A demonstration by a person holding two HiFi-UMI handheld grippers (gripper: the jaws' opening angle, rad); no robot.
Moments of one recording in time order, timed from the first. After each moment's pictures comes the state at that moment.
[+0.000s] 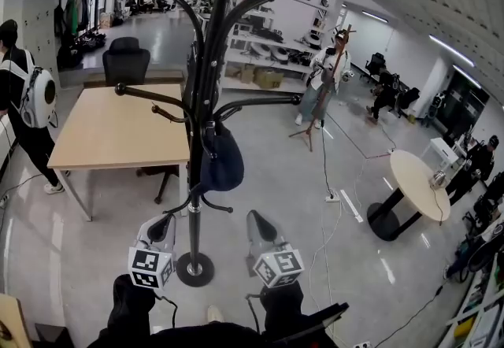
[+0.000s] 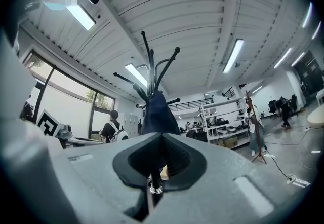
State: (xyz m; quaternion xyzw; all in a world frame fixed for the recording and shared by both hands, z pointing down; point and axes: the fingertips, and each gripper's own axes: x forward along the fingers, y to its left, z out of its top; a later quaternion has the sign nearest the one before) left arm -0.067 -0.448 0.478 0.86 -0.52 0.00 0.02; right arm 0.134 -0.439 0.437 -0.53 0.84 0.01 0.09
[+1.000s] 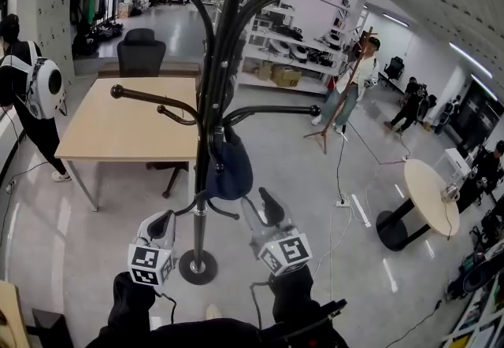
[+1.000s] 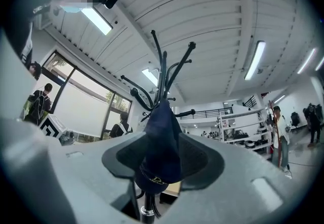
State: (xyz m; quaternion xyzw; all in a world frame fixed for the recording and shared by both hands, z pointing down) left arm -0.075 -0.476 0.485 0.83 -0.55 0.00 0.04; right arm 0.111 -0.490 0.384 -0.45 0.88 0.09 0.09
